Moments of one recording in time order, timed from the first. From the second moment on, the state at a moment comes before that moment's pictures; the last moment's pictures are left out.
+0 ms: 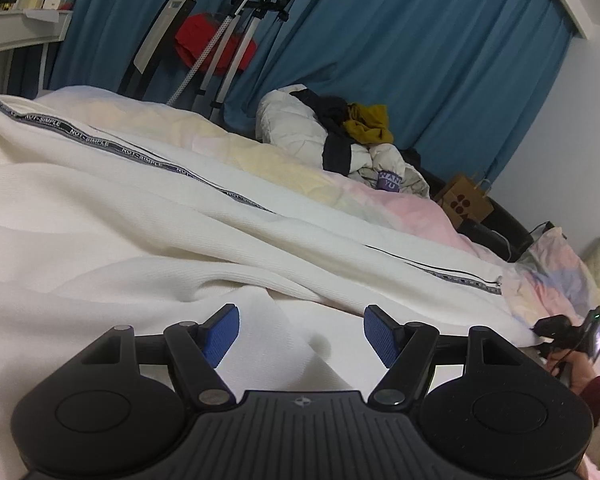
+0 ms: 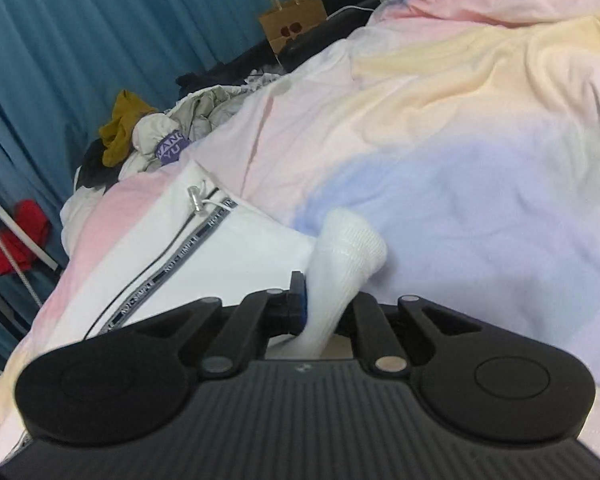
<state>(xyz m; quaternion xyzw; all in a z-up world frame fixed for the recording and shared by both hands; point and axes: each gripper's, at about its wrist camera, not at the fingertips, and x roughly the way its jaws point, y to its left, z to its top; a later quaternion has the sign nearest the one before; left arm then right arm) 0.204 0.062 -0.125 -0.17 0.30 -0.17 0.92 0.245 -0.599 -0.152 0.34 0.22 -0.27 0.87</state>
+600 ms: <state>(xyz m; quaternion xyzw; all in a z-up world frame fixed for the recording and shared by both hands) 0.155 0.041 -0.083 -0.08 0.27 -0.20 0.94 0.127 -0.445 -0.019 0.24 0.21 -0.18 0.93</state>
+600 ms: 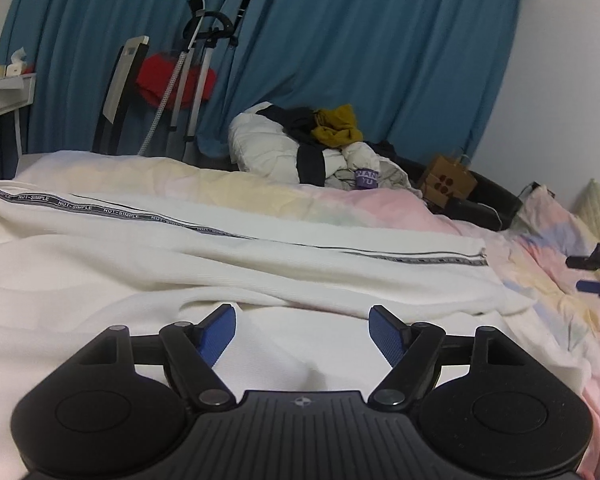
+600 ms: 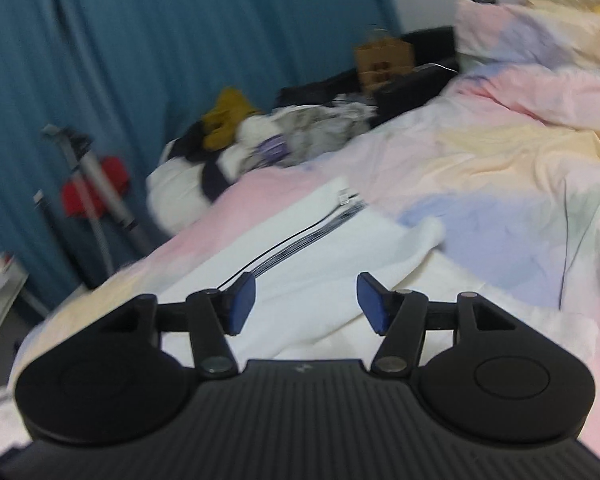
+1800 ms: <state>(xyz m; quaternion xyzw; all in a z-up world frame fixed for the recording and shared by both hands) 0.037 0.327 -0.102 -0.50 0.37 0.18 0.76 -0.012 -0.541 -0.116 0.51 0.18 -0.42 0.73</state>
